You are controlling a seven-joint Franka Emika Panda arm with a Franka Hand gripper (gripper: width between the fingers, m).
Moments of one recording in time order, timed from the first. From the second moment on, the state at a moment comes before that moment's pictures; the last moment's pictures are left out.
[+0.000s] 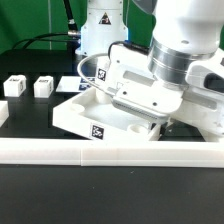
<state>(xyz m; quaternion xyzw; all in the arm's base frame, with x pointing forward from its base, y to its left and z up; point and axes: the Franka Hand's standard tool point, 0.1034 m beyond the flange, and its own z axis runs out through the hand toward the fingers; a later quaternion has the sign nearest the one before) 0.581 0.080 0.011 -0.20 -0.97 0.07 0.13</state>
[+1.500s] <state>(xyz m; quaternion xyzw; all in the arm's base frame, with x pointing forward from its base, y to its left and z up) 0.575 0.117 0.010 -0.06 -0.98 0.03 0.16</state>
